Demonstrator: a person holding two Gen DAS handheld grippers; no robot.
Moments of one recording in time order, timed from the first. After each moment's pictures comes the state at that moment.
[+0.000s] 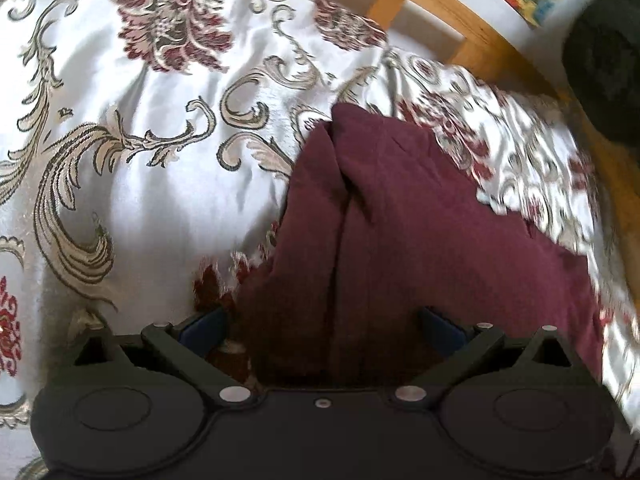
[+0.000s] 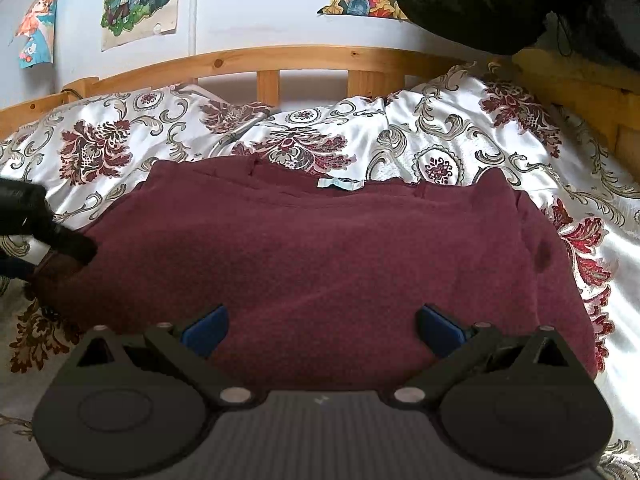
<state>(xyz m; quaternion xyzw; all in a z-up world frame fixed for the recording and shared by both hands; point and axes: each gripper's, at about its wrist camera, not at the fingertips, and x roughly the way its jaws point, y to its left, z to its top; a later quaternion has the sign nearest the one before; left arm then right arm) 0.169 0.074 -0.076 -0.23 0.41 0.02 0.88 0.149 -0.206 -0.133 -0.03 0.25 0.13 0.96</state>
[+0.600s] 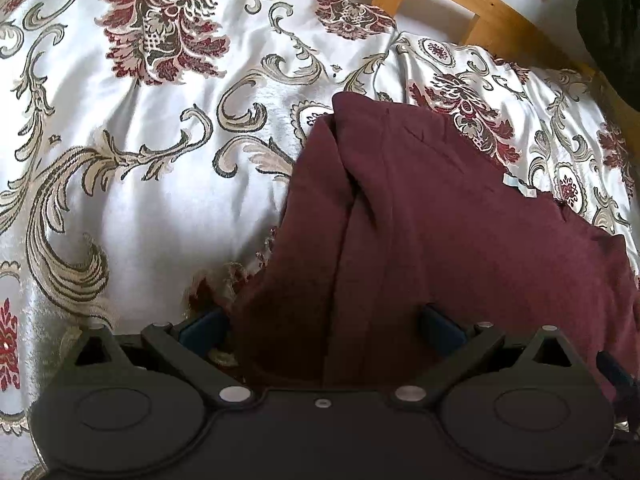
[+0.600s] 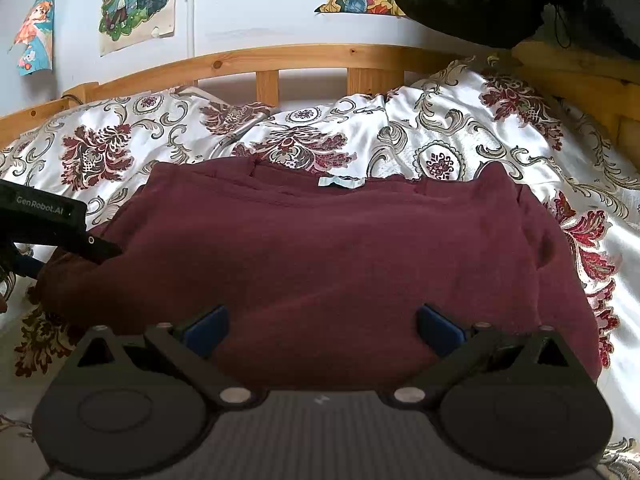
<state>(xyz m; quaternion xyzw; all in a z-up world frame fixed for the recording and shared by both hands) 0.184 0.053 -0.077 -0.17 0.43 0.05 0.88 0.150 -0.209 -0.134 -0.02 0.25 0.13 0.96</state>
